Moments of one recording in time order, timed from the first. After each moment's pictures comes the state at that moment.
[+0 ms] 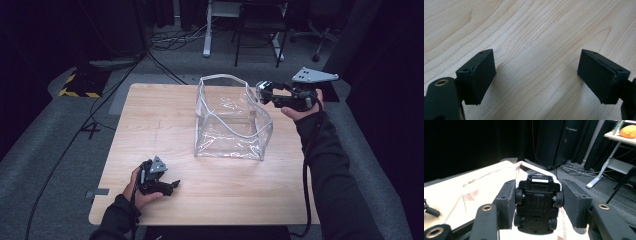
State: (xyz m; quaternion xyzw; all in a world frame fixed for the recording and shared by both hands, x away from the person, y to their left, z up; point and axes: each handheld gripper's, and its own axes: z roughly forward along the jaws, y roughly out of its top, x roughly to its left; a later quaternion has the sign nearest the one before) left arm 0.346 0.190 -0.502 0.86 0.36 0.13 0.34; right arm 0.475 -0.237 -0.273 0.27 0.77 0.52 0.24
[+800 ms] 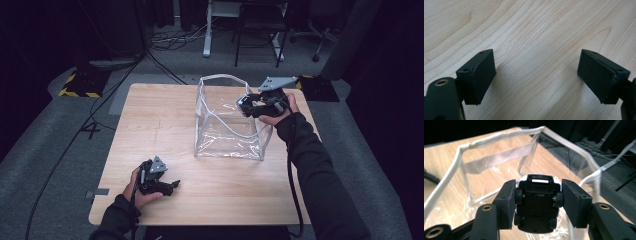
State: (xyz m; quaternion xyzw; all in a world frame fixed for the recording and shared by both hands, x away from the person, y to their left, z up) left arm 0.346 0.190 -0.502 0.86 0.36 0.13 0.34; right arm 0.494 -0.183 -0.311 0.24 0.85 0.42 0.21
